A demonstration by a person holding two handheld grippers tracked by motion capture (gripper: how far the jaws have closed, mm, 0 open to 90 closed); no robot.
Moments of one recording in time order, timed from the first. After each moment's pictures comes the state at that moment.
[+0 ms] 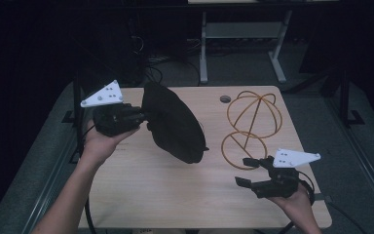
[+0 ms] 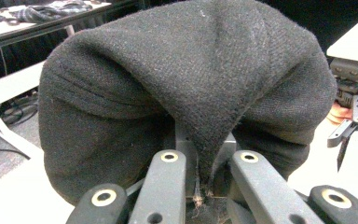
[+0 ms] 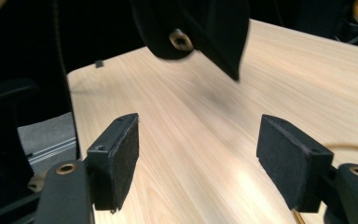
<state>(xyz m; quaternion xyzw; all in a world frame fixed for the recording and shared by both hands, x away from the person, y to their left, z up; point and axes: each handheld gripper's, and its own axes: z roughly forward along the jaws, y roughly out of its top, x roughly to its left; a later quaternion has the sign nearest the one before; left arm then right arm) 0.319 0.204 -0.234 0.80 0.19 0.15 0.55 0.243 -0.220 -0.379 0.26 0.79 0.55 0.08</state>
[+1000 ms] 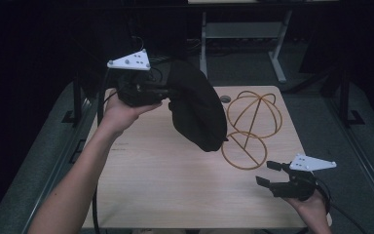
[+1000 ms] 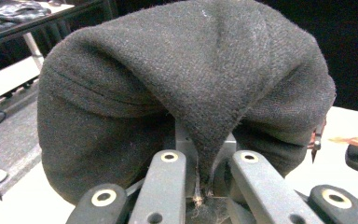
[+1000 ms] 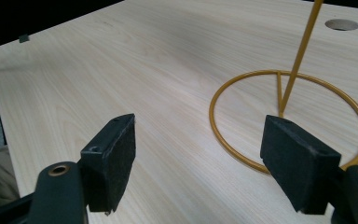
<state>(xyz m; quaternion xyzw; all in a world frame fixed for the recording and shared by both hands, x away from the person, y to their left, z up) 0.360 0.149 -0.189 0.82 0.14 0.10 0.54 0.248 -0.273 -0.421 0.35 0.78 0.50 0.12</state>
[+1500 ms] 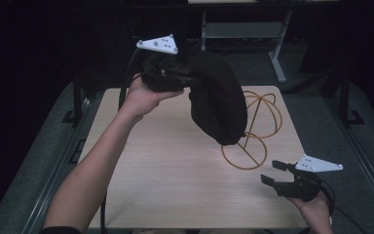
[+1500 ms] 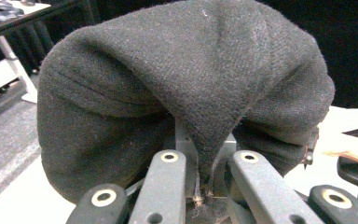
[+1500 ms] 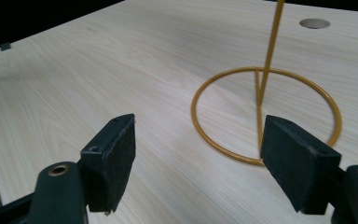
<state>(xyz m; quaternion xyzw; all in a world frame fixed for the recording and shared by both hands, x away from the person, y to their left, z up) 0.386 0.098 -0.171 0.84 0.12 0.07 0.53 0.245 -0.285 -0.426 0.38 0.77 0.50 0.14</state>
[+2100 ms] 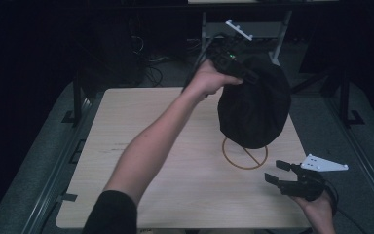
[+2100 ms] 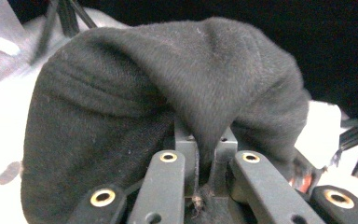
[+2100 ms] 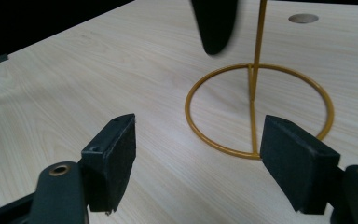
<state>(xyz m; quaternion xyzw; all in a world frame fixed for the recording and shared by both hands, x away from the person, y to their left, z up) 0.463 -0.055 -0.201 0.87 0.21 -0.07 0.45 0.247 -0.297 -0.431 0.39 0.75 0.51 0.13</state>
